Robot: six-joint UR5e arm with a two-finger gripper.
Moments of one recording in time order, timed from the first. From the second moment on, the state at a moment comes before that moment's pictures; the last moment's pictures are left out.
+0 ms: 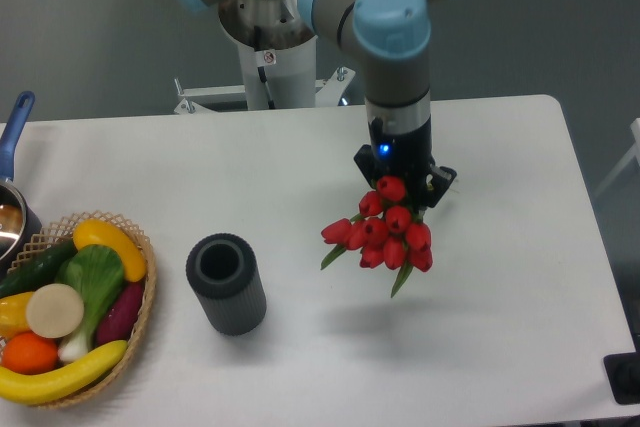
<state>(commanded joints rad) 2.50 -1.83 -1.79 -0.87 1.75 1.13</state>
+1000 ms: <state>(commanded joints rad) 2.45 -1.98 -1.78 -0.87 1.86 1.13</state>
